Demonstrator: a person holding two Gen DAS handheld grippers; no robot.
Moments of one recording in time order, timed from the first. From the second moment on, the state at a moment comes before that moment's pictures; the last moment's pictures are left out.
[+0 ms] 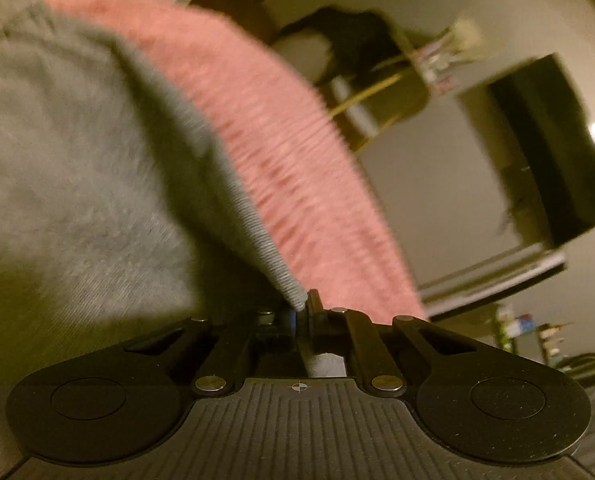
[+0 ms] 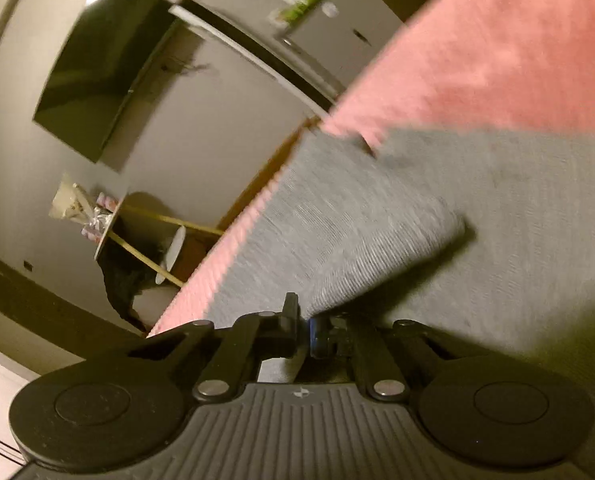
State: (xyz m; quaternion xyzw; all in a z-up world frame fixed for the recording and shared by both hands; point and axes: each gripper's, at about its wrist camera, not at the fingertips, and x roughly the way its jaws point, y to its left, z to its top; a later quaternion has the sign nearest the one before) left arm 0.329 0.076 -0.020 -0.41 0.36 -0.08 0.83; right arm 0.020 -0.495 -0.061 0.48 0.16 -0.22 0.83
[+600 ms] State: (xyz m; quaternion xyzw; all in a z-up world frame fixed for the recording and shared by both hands) left arm 0.090 0.106 -0.024 -0.37 0.36 0.01 0.86; right arm -0.088 -0.498 -0.063 0.40 0.23 -0.29 0.84
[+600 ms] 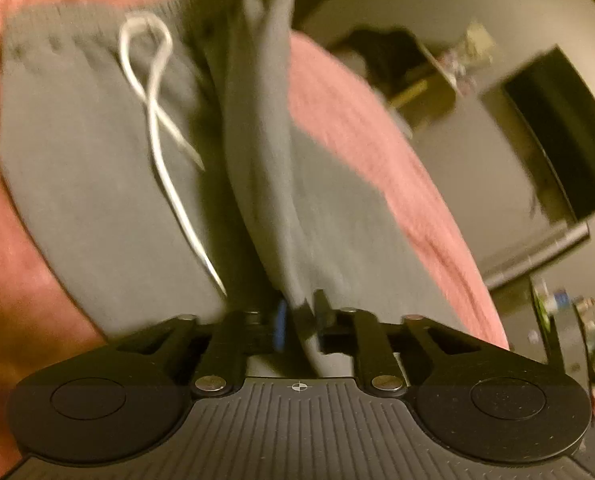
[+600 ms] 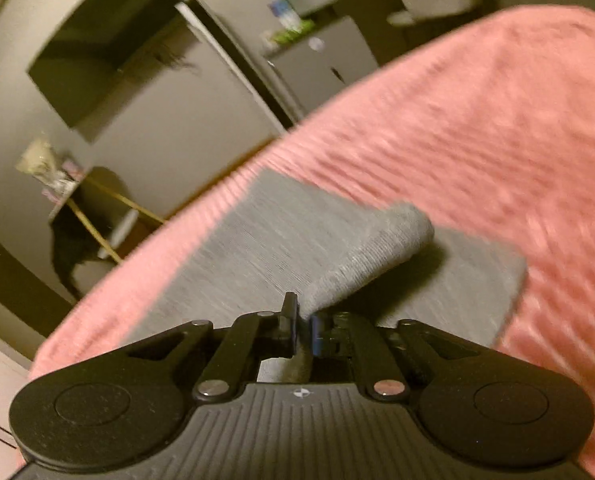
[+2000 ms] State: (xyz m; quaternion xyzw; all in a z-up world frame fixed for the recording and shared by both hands) left arm 0.077 0.231 -0.051 -0.41 0.36 0.11 0.83; right arm -0.118 -0.504 -0.077 0.50 0.22 -0.26 0.80
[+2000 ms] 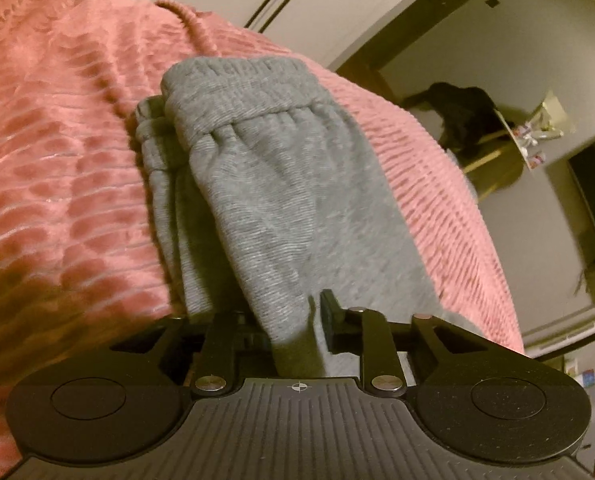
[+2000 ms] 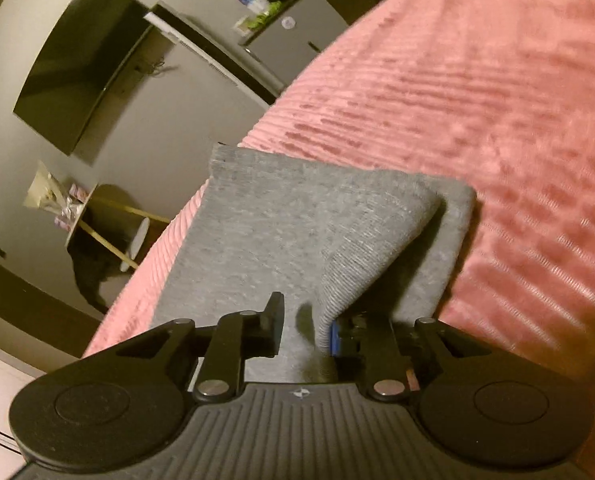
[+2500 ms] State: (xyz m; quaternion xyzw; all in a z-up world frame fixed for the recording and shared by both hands) left arm 0.054 0.235 -0.032 -0.35 0.35 0.20 0.84; right arm -0.119 -0.490 -0.057 0.31 0.28 -0.38 0.83
